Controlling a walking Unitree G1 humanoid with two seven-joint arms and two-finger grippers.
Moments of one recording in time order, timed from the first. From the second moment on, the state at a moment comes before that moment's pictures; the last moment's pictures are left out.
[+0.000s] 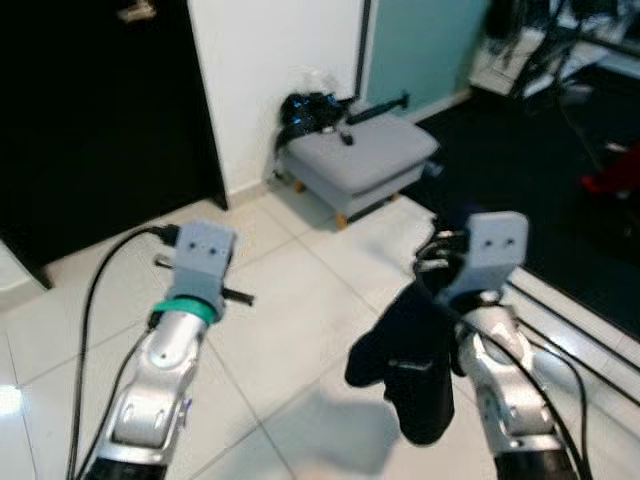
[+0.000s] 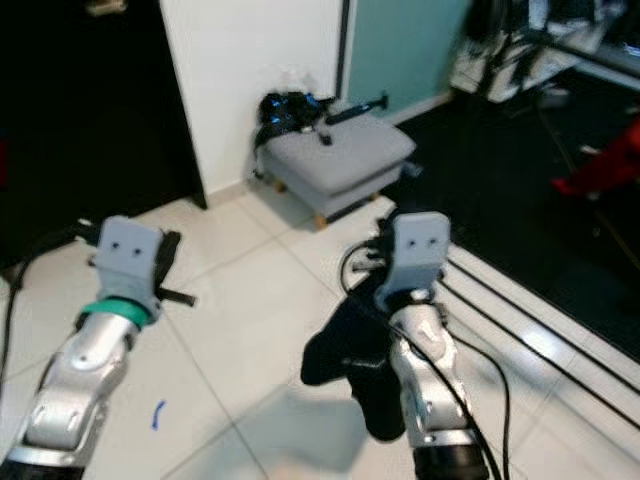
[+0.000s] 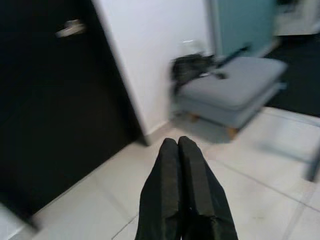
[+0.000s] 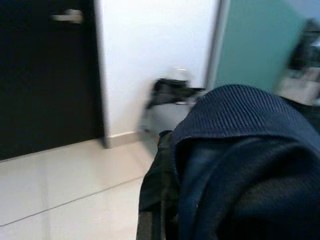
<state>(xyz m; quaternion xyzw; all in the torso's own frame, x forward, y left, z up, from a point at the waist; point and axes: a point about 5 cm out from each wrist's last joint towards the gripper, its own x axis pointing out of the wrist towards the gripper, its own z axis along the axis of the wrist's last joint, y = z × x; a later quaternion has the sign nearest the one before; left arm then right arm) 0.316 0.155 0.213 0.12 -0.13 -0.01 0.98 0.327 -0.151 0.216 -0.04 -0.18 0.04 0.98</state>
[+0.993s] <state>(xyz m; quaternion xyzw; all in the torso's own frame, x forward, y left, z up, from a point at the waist) 0.313 0.158 0.213 0.14 -0.11 -0.02 0.98 0.331 -0.134 0.233 -0.03 -0.22 0.06 0.97</state>
